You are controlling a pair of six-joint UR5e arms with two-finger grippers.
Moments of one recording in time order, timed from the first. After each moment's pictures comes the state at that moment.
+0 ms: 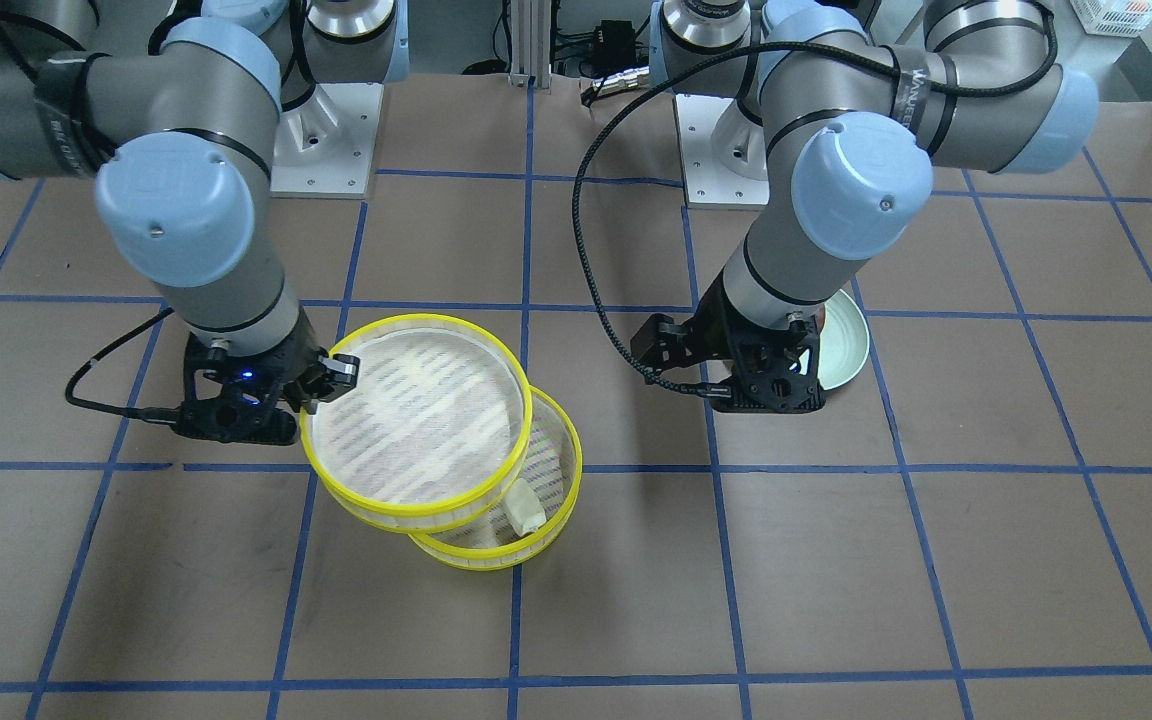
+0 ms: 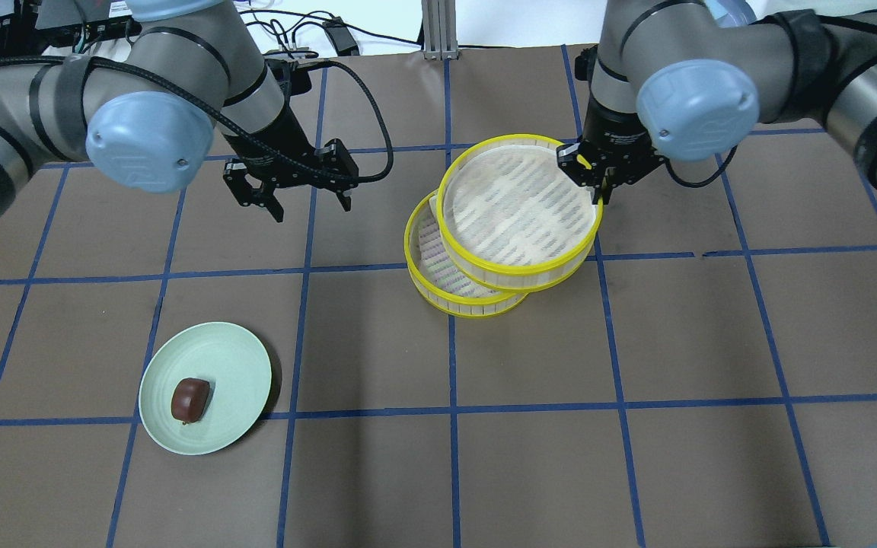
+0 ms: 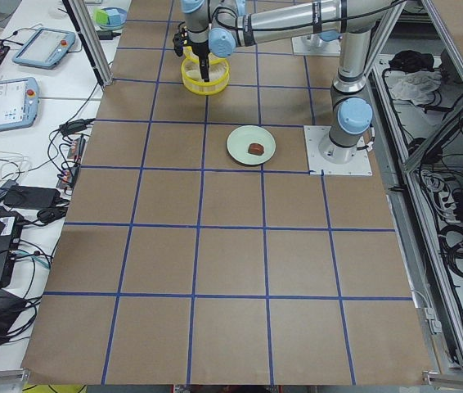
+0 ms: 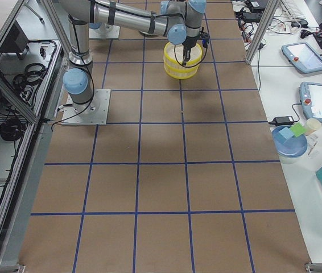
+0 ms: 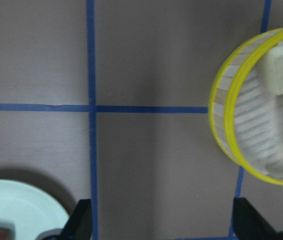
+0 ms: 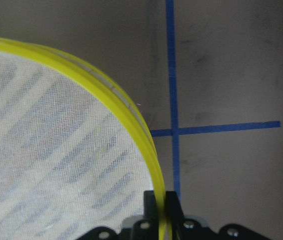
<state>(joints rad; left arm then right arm) -1.62 -1.77 -1.63 -1.42 1.46 -0.08 1.68 -1.29 1.59 -1.80 -1.61 0.18</state>
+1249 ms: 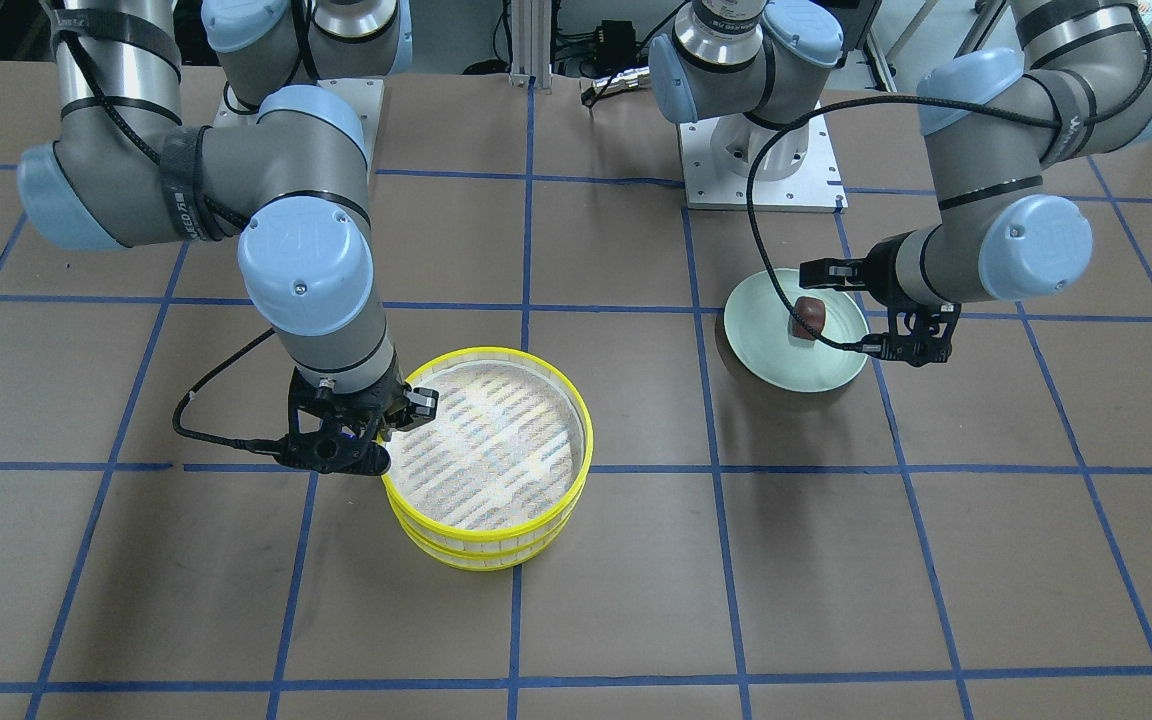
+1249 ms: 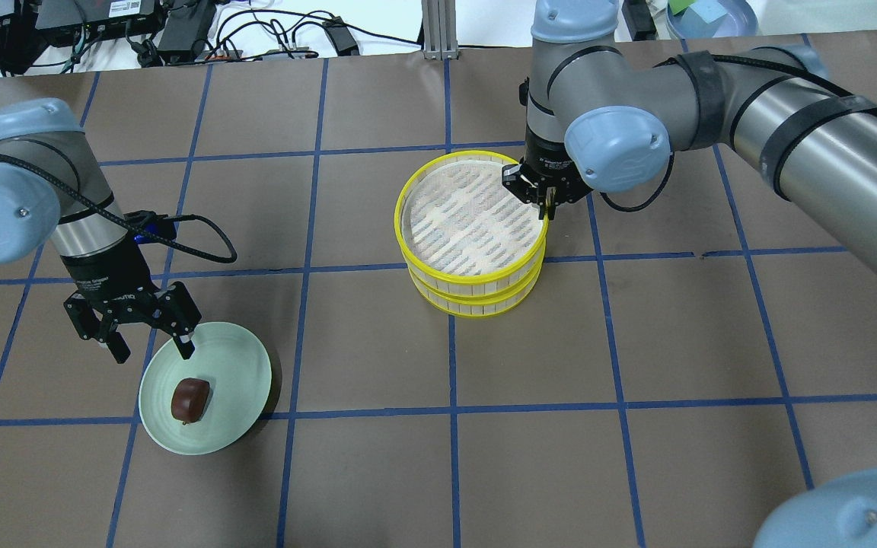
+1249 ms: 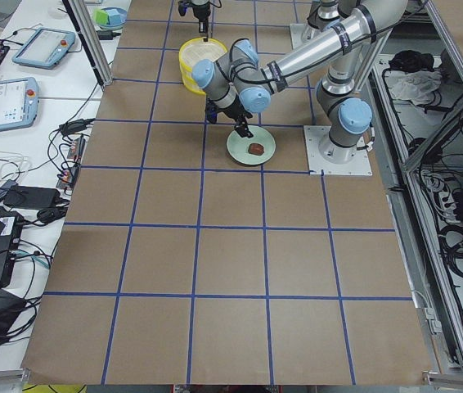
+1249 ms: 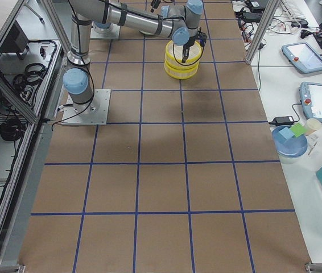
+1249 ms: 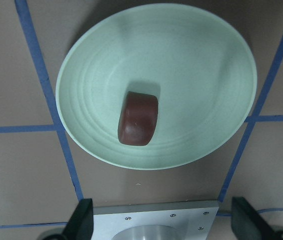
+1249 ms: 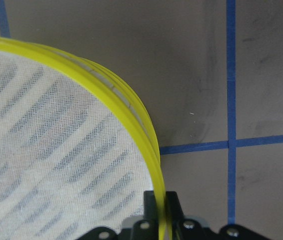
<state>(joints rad) -1.26 -1.71 -1.91 -1.67 1.67 0.27 1.75 -1.21 1.60 -1.89 -1.60 0.26</state>
